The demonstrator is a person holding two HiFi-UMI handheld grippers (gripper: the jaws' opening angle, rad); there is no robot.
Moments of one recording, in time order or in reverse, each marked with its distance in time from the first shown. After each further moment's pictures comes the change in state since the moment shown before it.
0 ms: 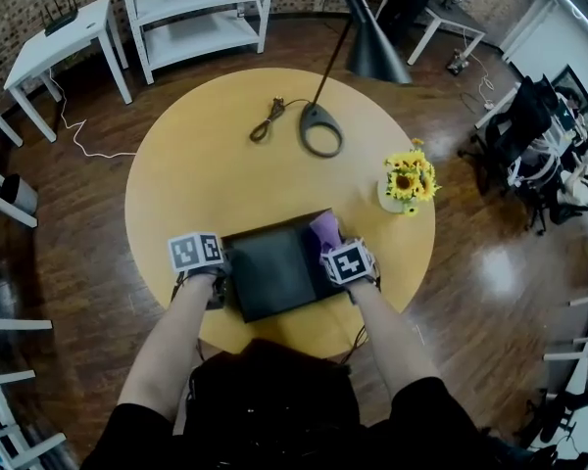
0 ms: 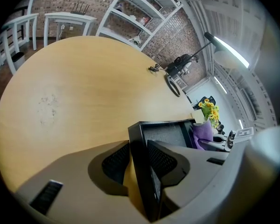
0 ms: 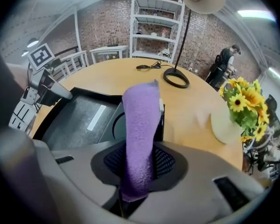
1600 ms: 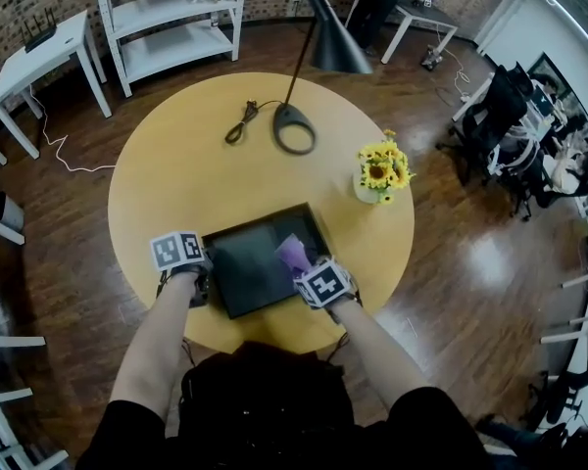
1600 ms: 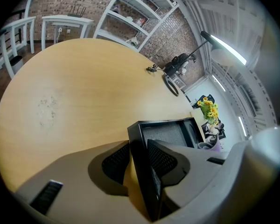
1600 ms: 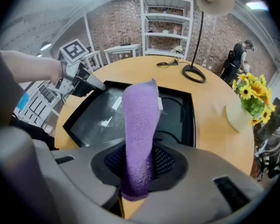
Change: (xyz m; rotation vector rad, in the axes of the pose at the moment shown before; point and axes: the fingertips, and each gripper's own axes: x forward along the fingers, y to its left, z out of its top) left arm 0.004 -0.002 0.003 0.032 -0.018 -0.010; right arm -0.031 0.066 -0.051 -0.059 0.076 0.140
